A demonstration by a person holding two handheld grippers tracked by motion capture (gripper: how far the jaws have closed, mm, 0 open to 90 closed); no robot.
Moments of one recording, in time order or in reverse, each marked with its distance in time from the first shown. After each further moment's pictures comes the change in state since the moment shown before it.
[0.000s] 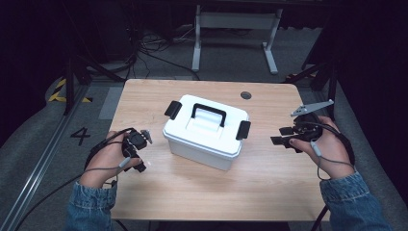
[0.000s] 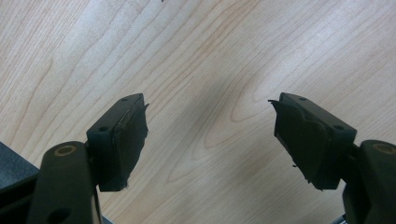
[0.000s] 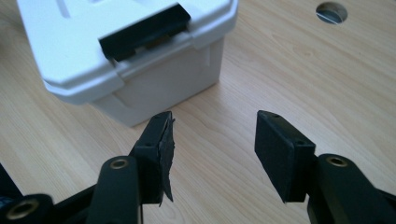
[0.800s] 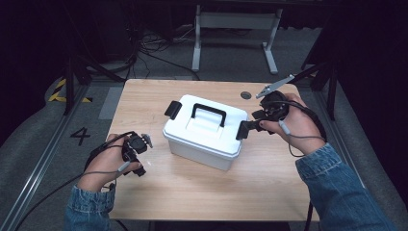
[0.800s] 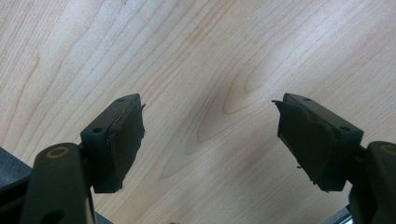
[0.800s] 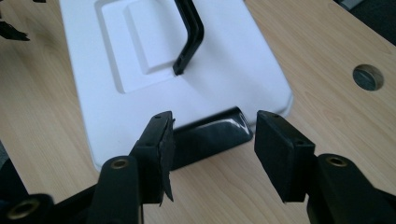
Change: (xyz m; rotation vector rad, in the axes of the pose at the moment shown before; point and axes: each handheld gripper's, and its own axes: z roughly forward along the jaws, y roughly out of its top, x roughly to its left) left arm -0.007 -0.006 0.003 0.009 0.008 0.039; right arm 0.038 0.084 0.028 0.057 0.046 -0.155
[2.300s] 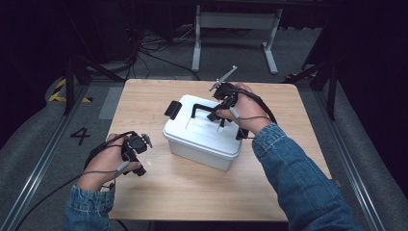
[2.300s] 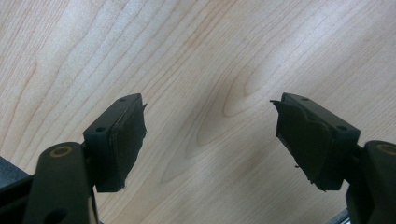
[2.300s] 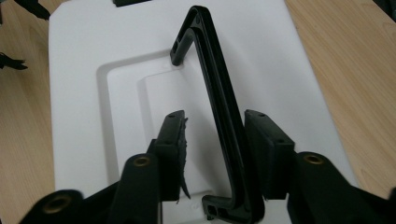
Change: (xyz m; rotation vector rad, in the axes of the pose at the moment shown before) left arm 0.002 0.000 0.001 -0.019 -0.018 0.012; right arm 0.016 0.078 0.092 0.079 0.089 -0.099
